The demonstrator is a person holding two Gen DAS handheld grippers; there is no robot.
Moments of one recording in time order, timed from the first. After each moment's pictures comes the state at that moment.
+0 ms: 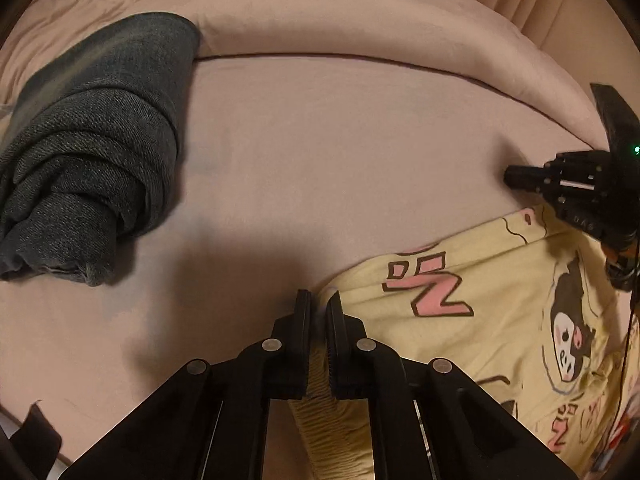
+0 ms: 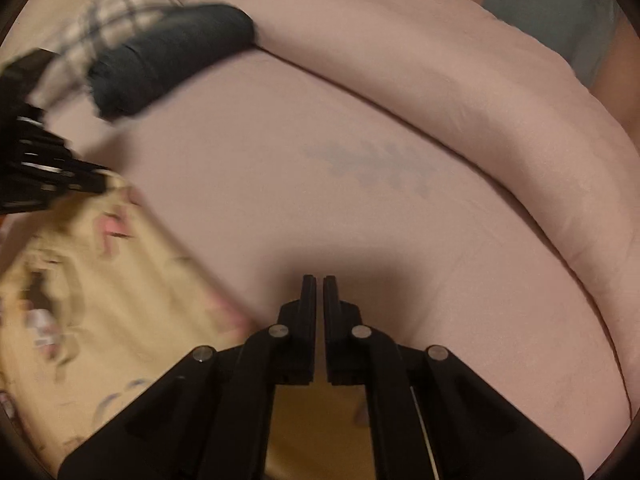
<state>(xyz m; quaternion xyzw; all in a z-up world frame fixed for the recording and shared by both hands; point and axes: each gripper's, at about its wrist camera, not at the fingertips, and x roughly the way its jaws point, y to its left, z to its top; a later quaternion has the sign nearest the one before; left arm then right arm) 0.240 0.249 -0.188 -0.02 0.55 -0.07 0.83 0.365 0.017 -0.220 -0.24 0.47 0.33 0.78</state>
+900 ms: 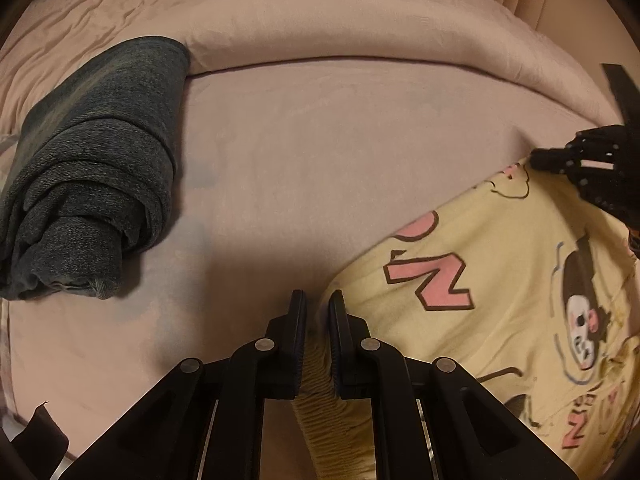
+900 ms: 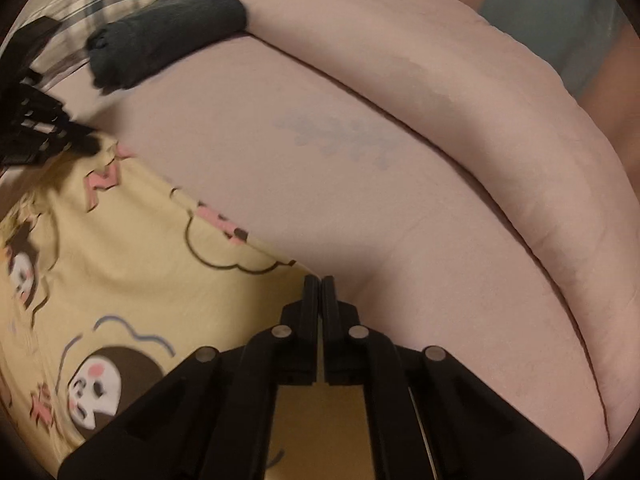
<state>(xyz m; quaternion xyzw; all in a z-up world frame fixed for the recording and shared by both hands) 0.238 0.215 -0.189 0.03 0.54 -0.05 0.84 0.358 -0.021 -0.211 -0.28 0.45 0.32 0.78</state>
